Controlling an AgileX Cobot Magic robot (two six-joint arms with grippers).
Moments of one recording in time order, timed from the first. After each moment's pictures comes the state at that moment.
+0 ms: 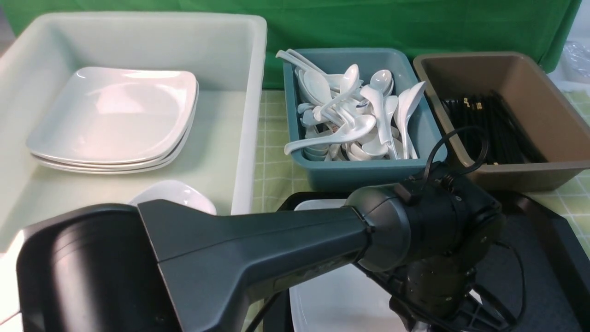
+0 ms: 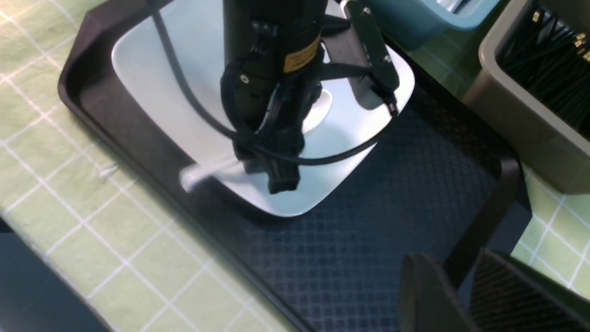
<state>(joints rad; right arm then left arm) 0.89 0.47 -0.88 -0.31 1.17 0.03 -1.05 2.25 -1.80 -0.04 1.07 -0.42</state>
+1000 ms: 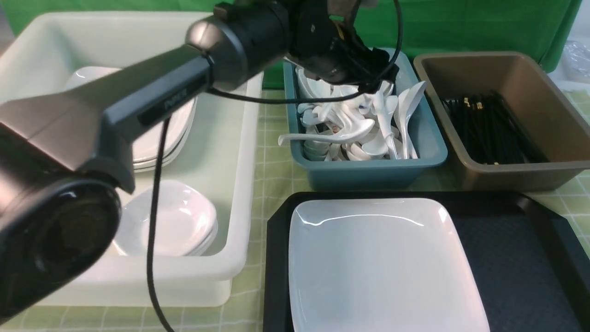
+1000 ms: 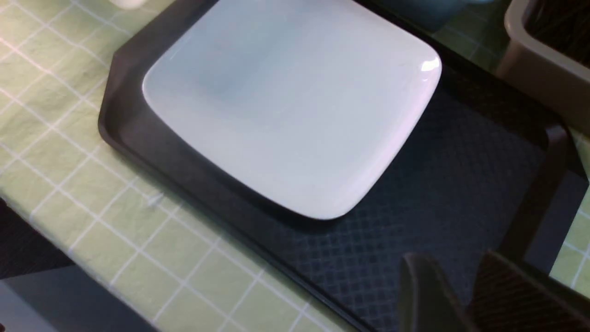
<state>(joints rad) 0.89 0.47 -0.88 -0.27 1.17 0.20 -0.59 2.16 -2.07 -0.04 0.71 -0.04</state>
